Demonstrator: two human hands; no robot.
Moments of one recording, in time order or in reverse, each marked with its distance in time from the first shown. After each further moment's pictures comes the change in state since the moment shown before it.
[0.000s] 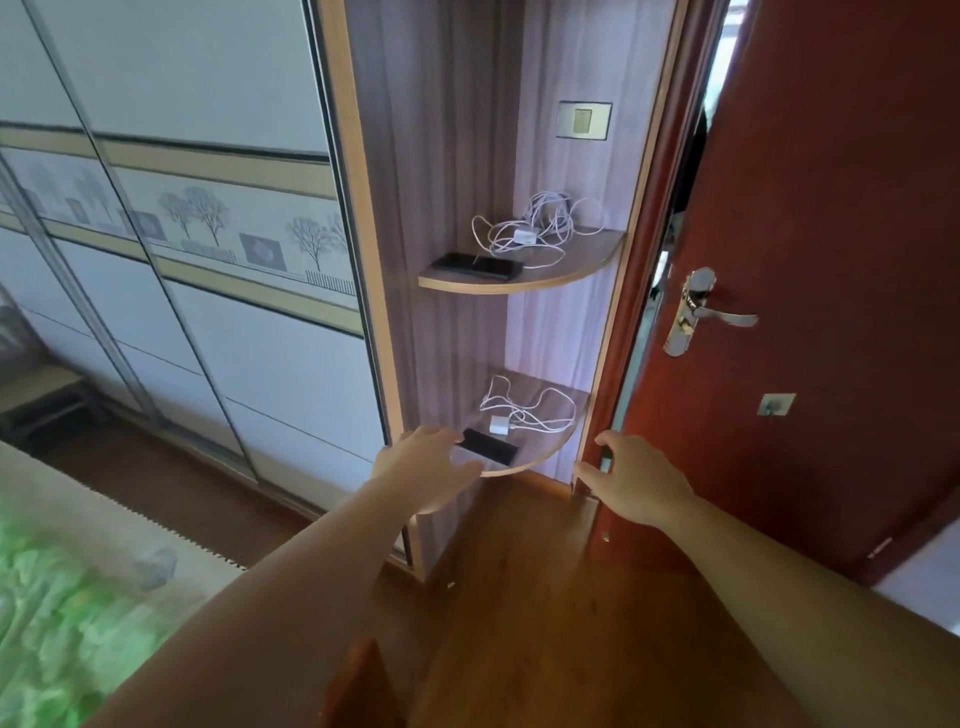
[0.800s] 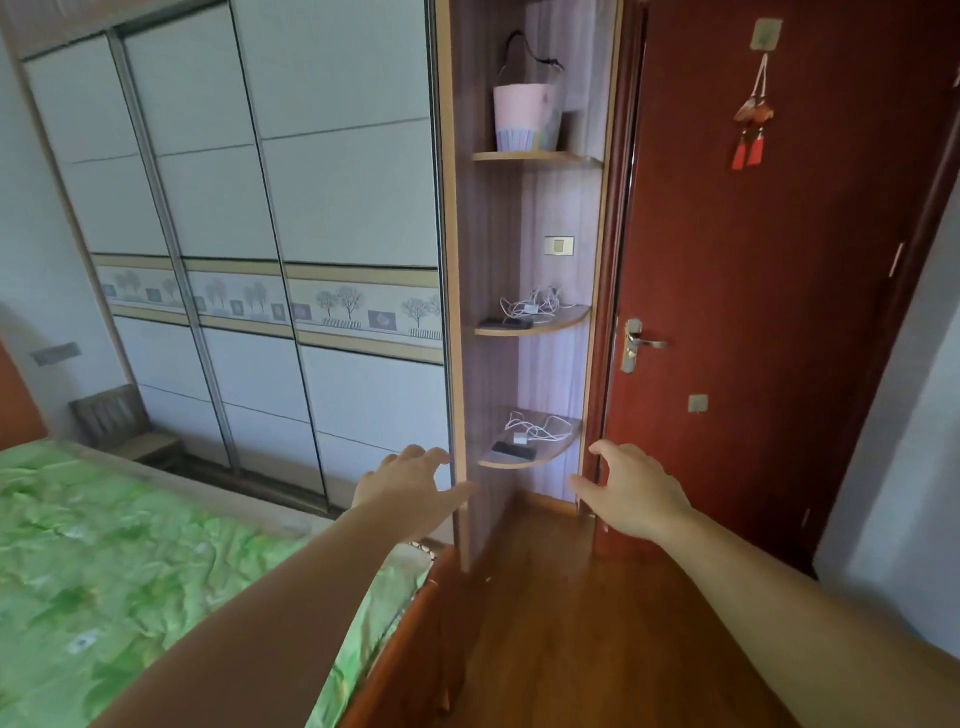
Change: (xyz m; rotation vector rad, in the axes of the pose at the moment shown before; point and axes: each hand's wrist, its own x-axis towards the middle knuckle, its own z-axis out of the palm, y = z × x) left_hand -0.533 -0.082 -0.082 0.080 0.167 0.060; right_hand -0.523 -0.126 -0.006 -0.027 0.259 -0.068
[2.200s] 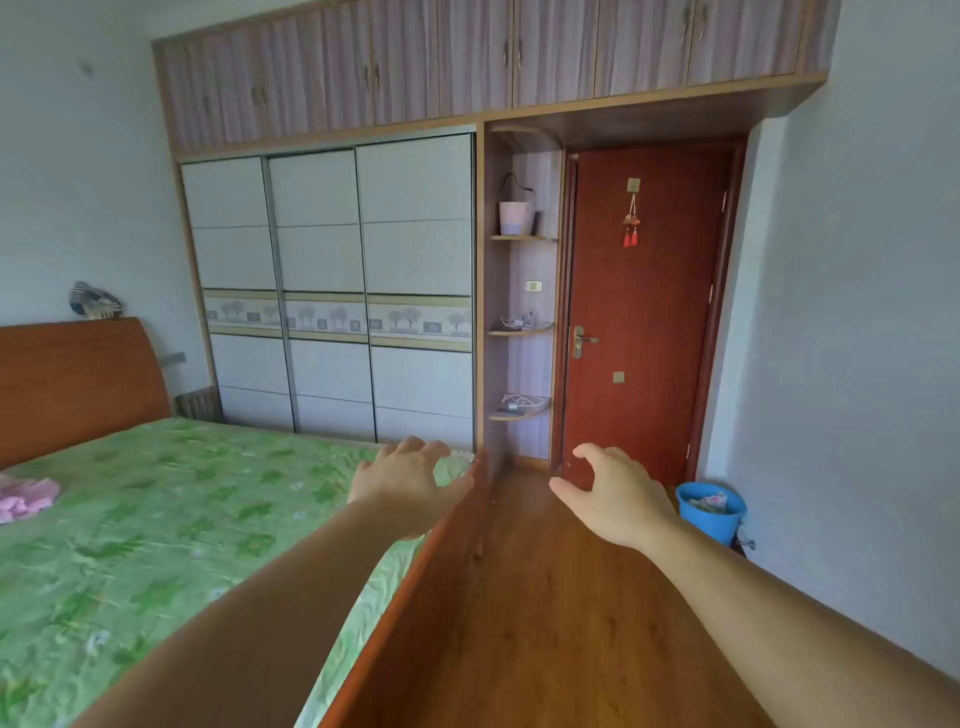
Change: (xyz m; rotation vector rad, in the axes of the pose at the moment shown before) left_hand -0.908 -0.171 -0.143 -0.038 0.192 0.151; right_hand -0.919 -0.276 -0.099 0.000 0.175 -0.031
